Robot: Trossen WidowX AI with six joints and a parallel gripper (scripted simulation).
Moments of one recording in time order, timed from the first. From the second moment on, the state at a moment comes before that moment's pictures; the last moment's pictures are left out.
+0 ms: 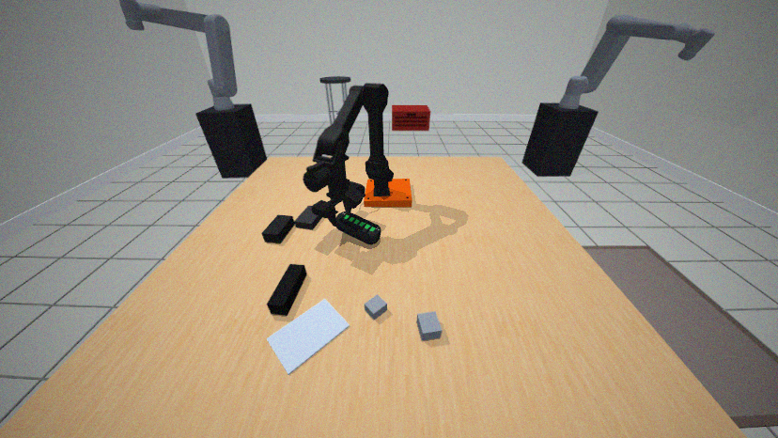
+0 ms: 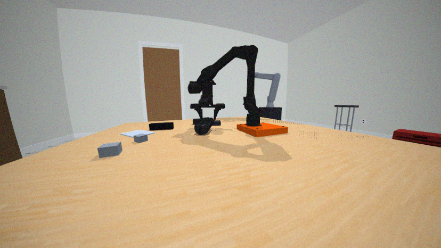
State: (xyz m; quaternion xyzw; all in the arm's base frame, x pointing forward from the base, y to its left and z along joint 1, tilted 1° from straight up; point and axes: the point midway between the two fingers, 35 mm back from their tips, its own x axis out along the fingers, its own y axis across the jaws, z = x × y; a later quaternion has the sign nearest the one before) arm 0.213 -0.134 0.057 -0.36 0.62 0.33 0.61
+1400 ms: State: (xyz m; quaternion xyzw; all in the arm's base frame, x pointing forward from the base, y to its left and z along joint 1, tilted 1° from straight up) arm 0.214 -0.129 0.042 -0.36 0.62 0.33 0.61
